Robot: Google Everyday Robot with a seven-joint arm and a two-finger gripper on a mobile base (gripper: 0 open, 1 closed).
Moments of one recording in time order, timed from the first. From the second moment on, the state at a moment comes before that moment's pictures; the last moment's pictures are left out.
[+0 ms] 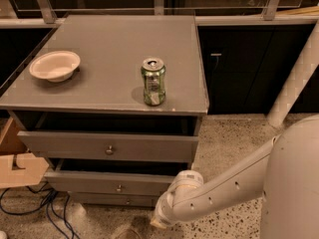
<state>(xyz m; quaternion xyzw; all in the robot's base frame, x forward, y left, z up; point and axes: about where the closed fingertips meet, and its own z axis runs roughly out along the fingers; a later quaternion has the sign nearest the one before) 0.404 0.004 0.417 -0.56 0.81 0.12 0.15</state>
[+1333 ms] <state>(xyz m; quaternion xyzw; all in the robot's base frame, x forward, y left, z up) 0.483 0.050 0.412 -0.57 0.80 0.07 0.17</state>
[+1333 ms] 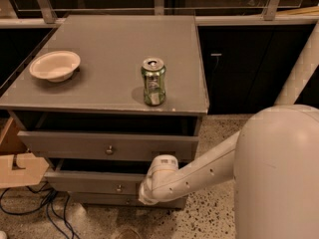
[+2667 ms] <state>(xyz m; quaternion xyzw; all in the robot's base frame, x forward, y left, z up) 0.484 0.051 0.412 -0.57 0.80 0.07 0.17</state>
